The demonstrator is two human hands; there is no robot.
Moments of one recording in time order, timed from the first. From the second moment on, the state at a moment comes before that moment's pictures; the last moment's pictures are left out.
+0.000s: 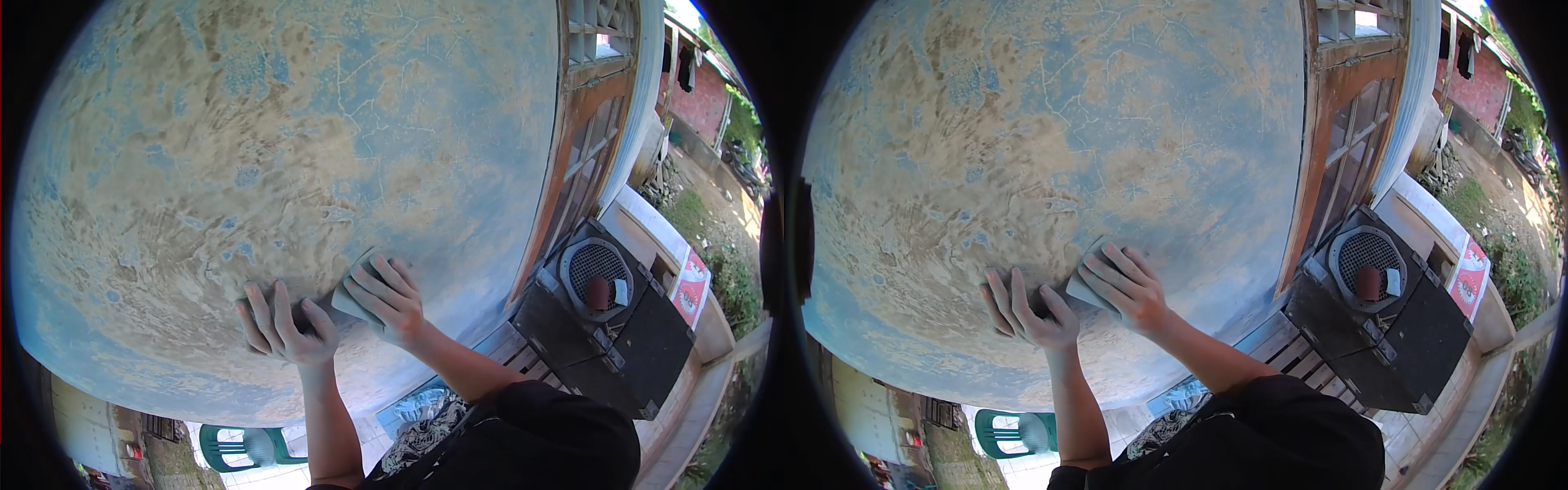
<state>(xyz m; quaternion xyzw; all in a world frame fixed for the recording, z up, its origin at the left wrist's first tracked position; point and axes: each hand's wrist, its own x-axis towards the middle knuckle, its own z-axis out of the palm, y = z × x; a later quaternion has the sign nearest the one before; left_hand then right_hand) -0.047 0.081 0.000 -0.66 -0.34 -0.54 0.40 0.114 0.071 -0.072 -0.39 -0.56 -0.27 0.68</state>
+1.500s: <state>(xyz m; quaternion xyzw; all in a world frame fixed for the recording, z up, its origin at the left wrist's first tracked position) -0.049 0.075 -0.015 -0.69 -0.38 -0.48 0.40 0.134 0.053 -0.043 -0.48 -0.42 -0.19 0.75</state>
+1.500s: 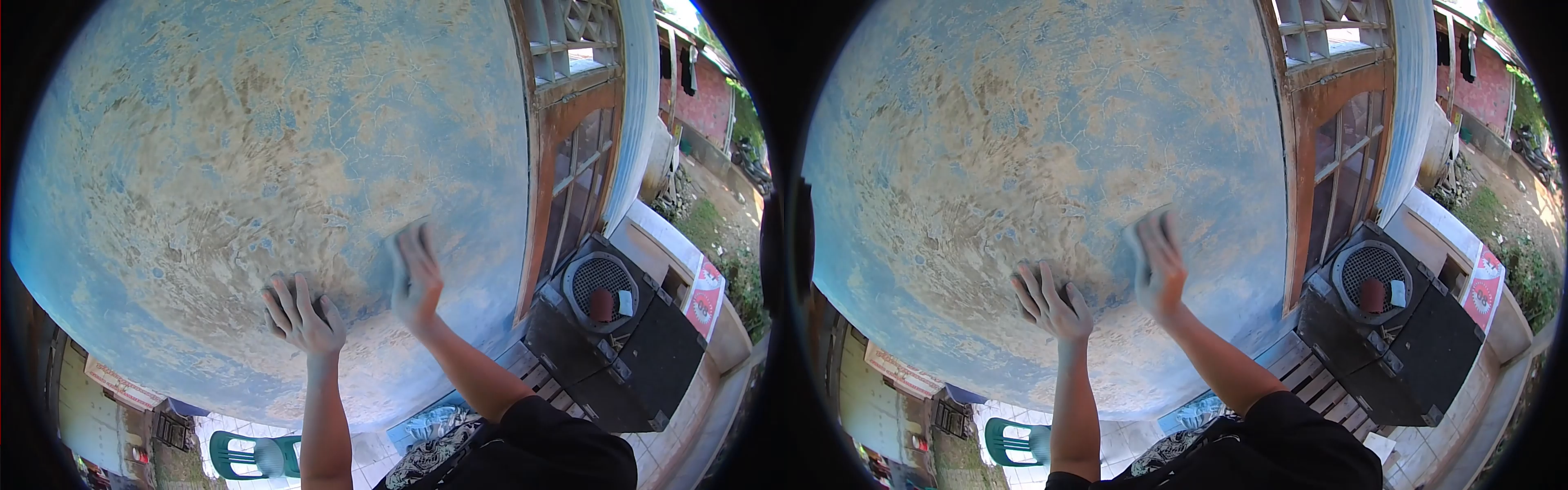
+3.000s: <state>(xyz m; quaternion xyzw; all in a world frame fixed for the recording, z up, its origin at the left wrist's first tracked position) -0.062 0.079 -0.006 -0.68 -0.36 -0.45 0.46 0.183 0.057 -0.059 -0.48 -0.44 -0.24 0.72</state>
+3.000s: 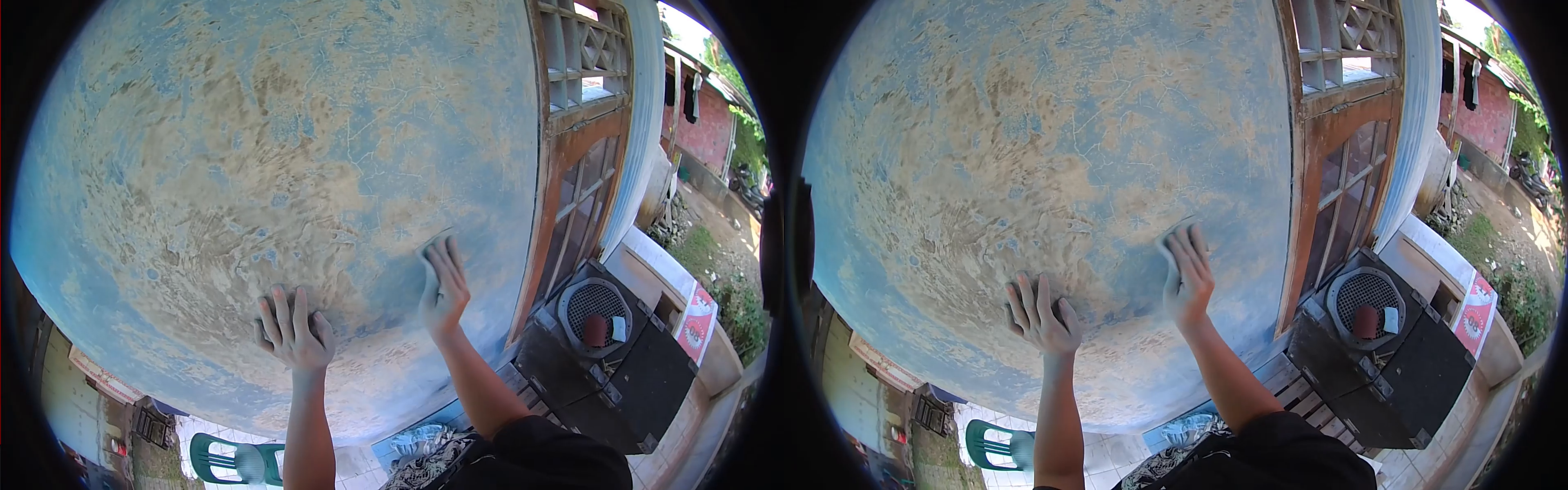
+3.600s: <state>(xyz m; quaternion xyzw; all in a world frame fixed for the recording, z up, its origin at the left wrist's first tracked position) -0.060 0.078 -0.010 -0.68 -0.36 -0.46 0.44 0.130 0.044 -0.062 -0.40 -0.64 -0.22 0.62</state>
